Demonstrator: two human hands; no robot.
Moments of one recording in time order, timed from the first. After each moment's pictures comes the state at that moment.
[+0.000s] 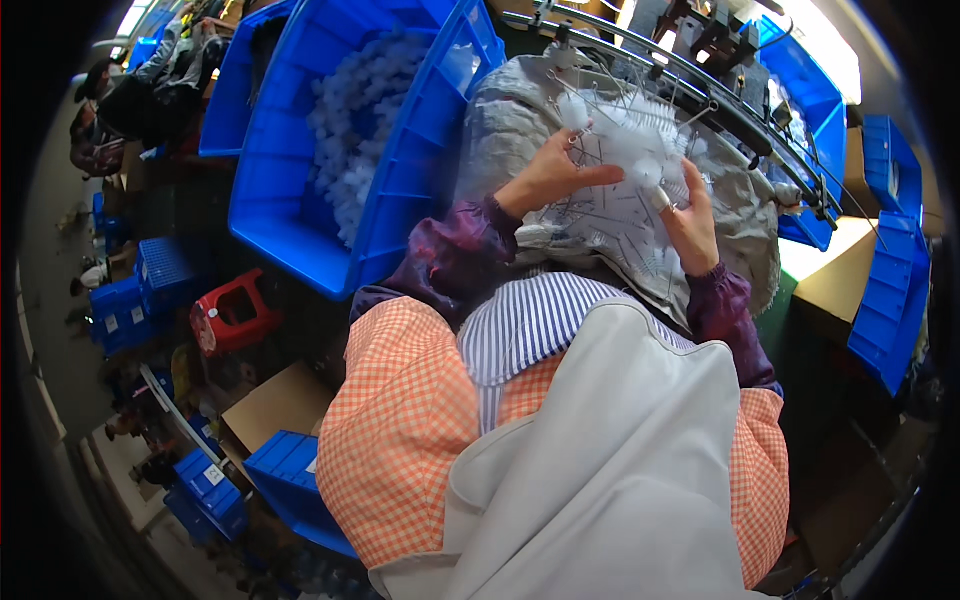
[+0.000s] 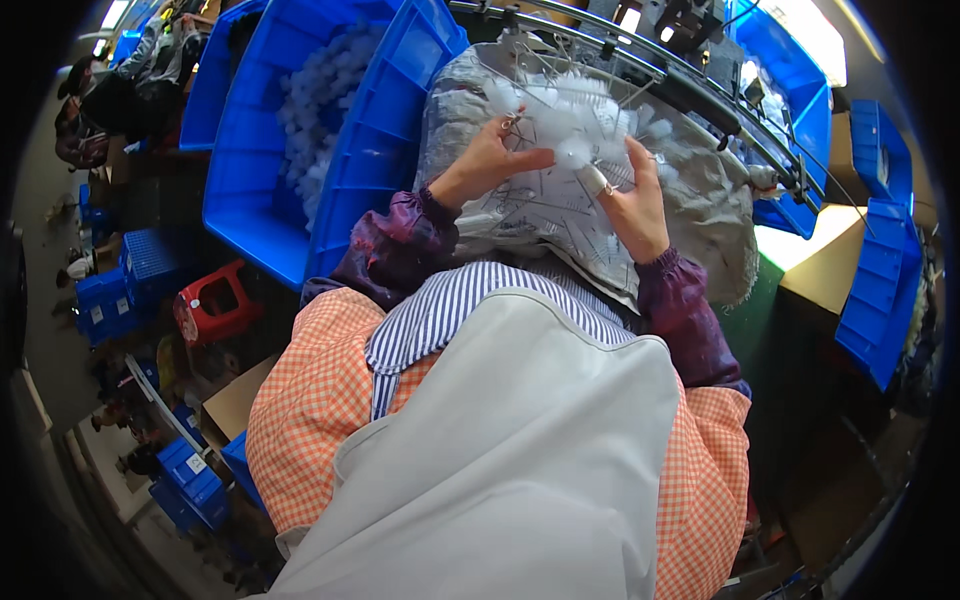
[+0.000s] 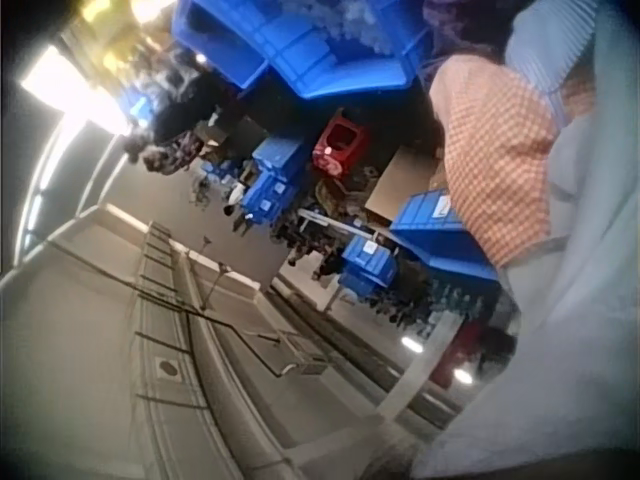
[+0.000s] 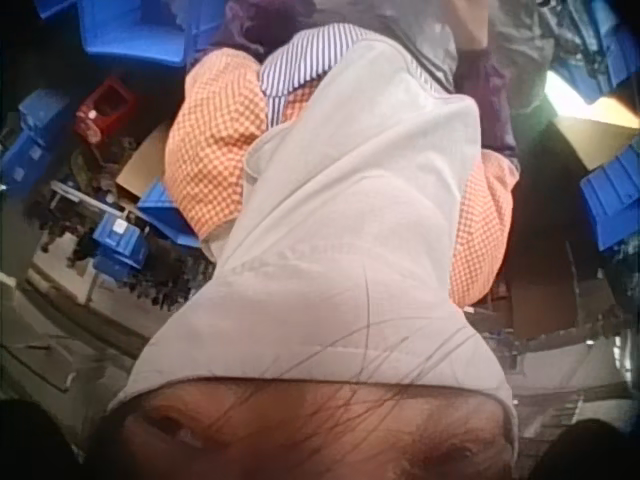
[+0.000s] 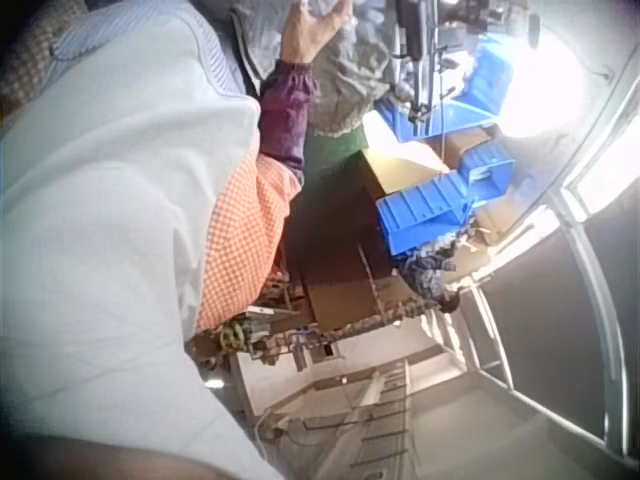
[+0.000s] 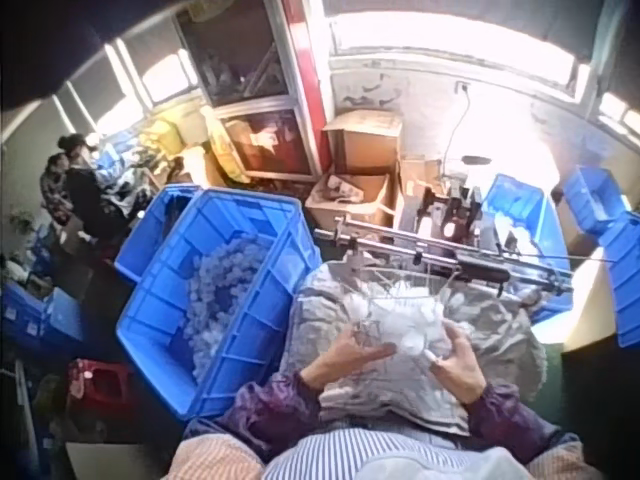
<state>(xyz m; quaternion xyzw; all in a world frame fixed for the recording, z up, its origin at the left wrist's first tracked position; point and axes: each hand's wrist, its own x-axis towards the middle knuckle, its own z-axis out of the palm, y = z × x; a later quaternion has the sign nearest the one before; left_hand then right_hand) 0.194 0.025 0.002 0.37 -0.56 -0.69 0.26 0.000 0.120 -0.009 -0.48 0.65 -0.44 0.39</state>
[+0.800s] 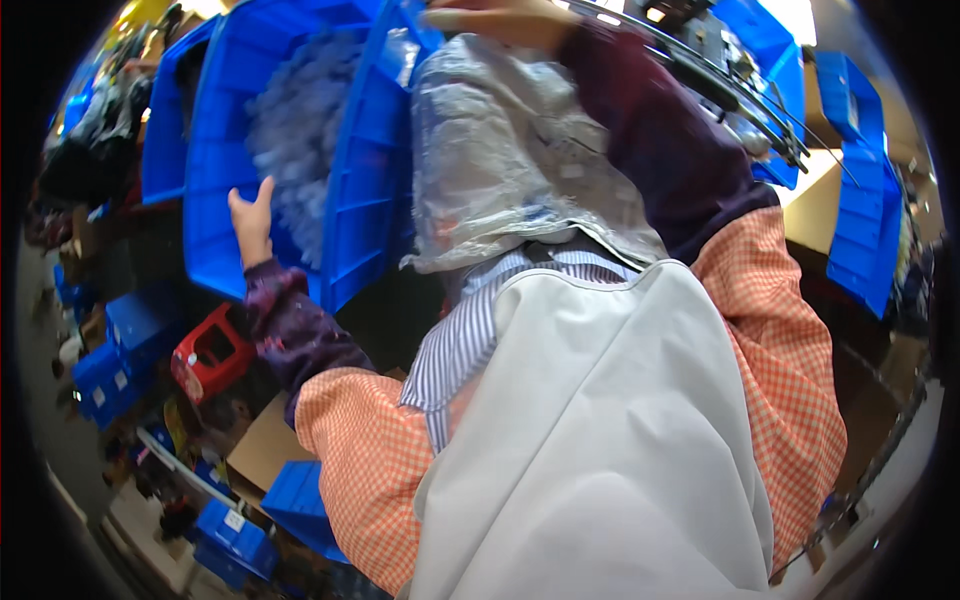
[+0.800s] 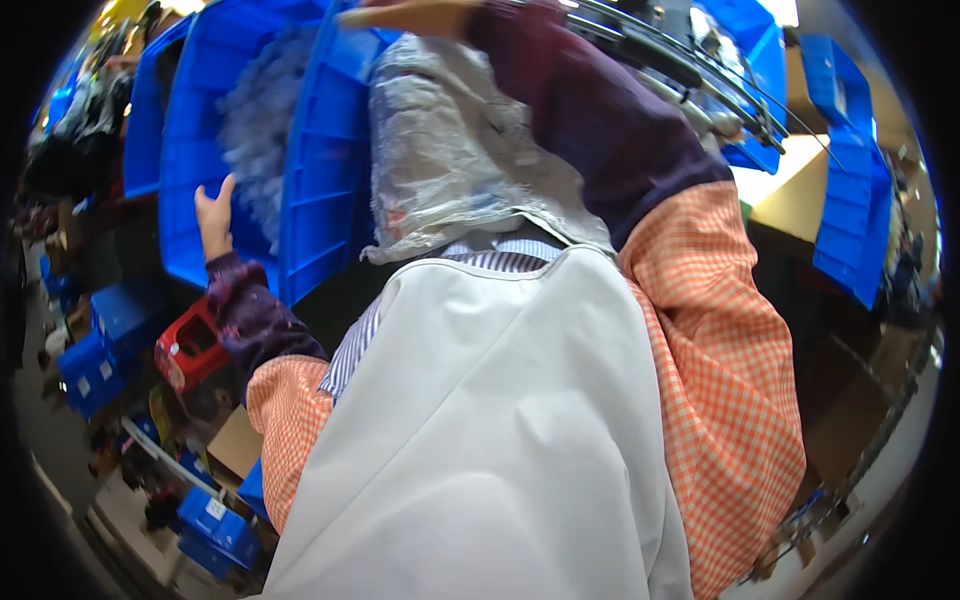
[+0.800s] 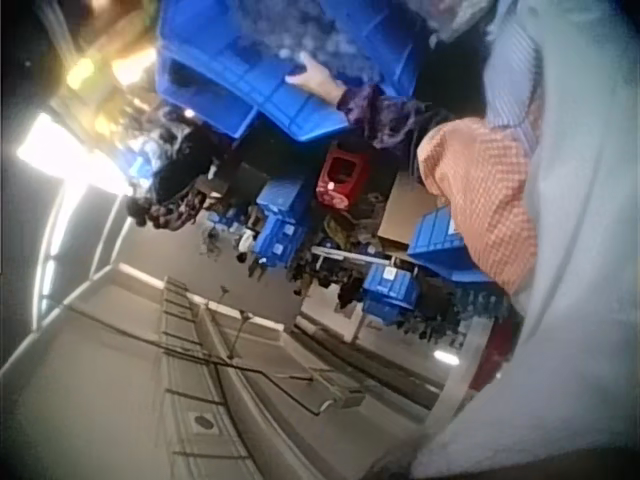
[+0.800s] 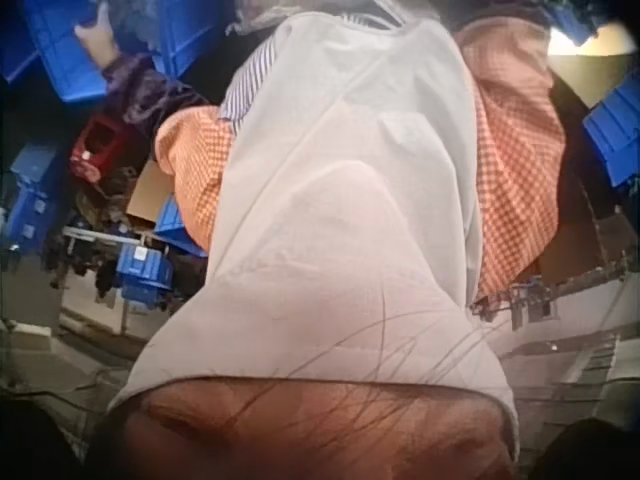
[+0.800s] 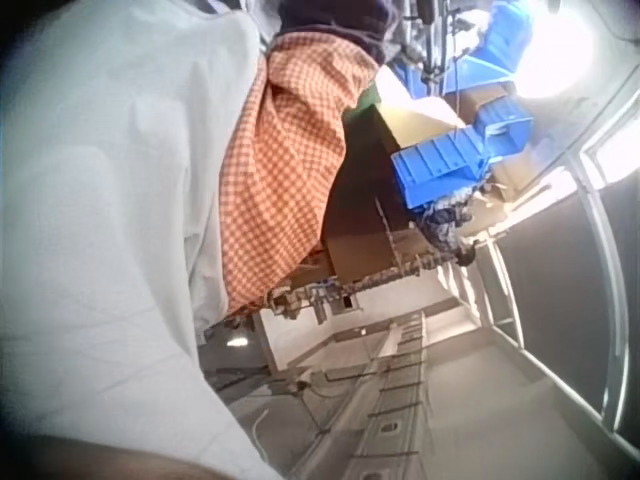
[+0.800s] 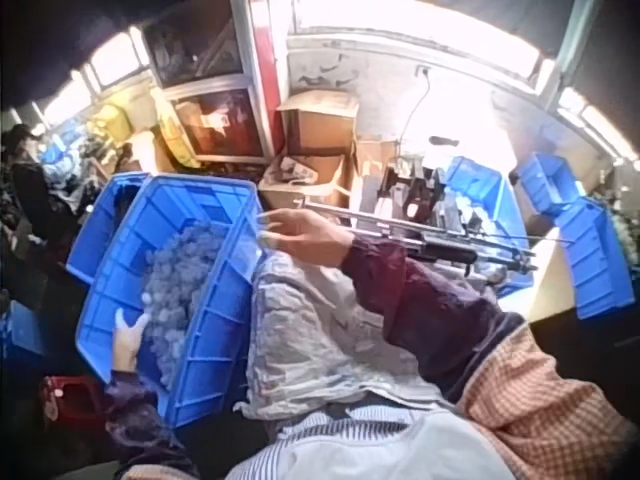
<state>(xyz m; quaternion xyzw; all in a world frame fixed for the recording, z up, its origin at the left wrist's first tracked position) 0.517 -0.060 -0.024 0.78 -0.54 -0.17 0.27 0.081 -0.107 0.023 -0.65 0.31 -0.42 0.55</state>
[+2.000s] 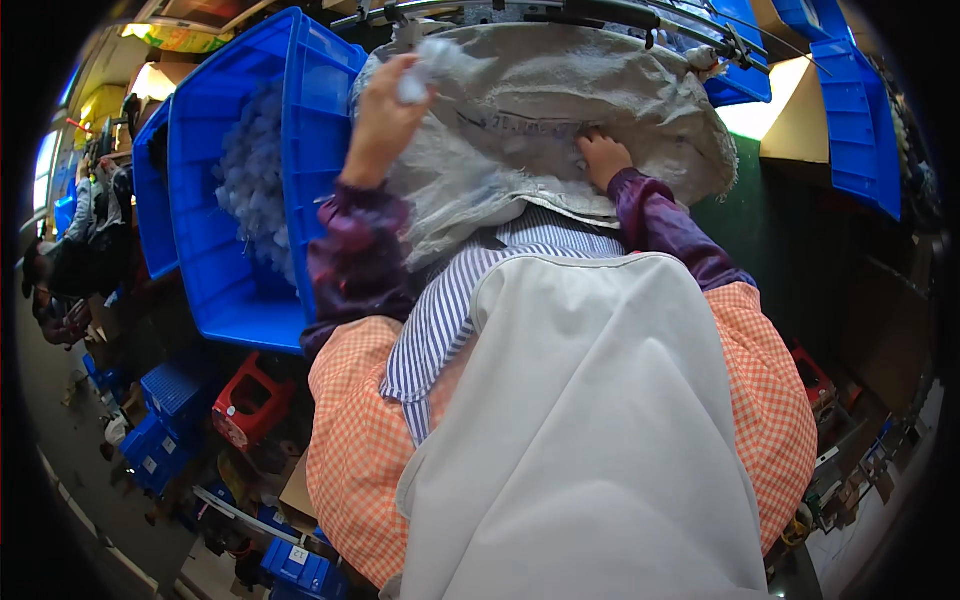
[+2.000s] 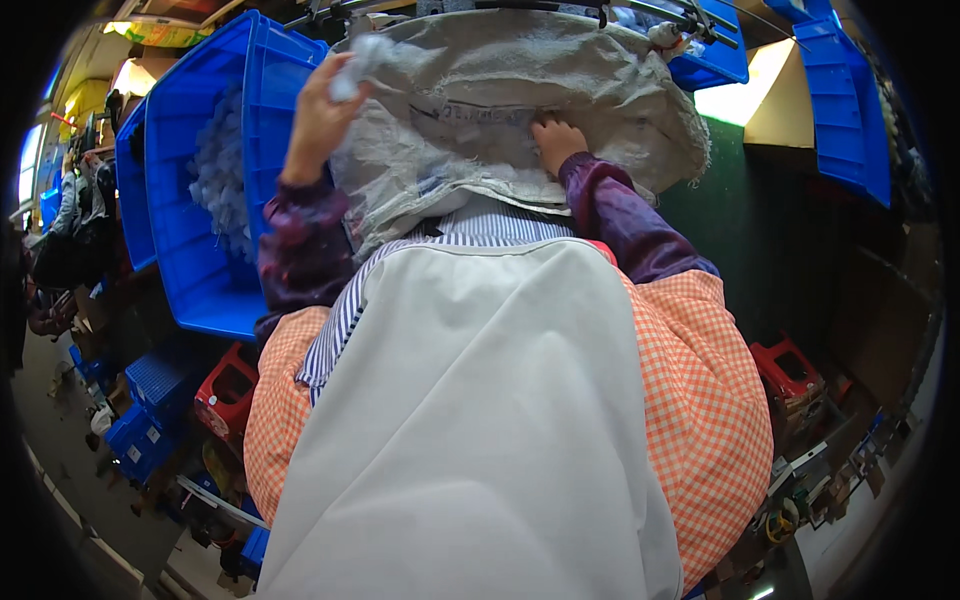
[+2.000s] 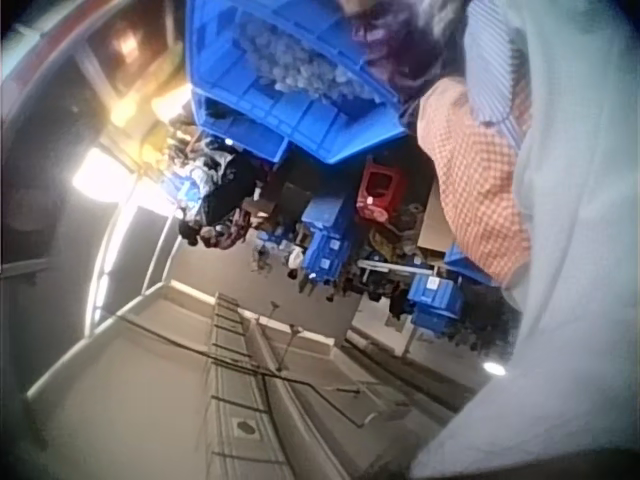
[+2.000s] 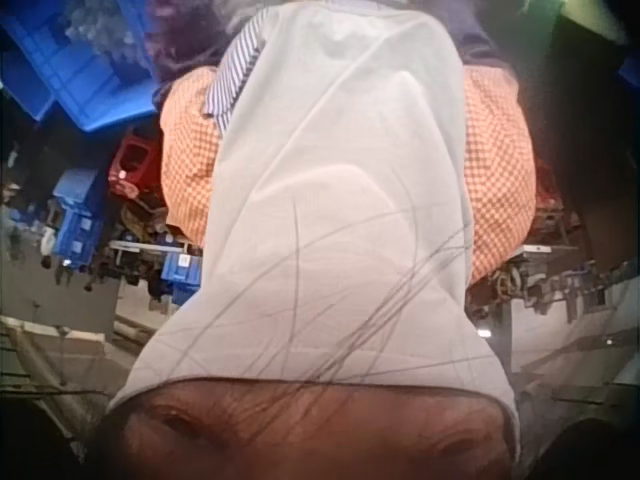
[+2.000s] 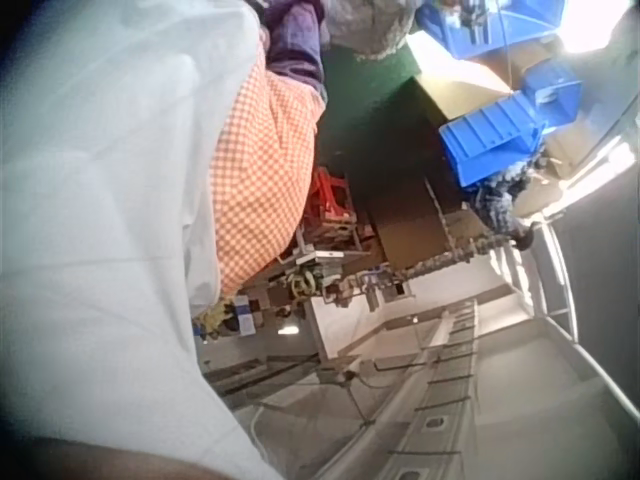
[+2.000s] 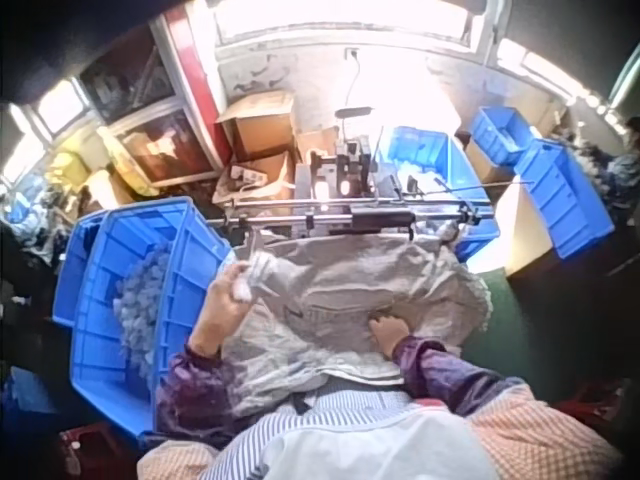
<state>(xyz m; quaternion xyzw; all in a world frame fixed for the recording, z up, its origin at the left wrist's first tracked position) 0.203 -0.036 -0.002 0.32 -0.84 -0.33 0.27 -0.037 0.176 -0.149 -0.62 0.77 0.04 0.16</state>
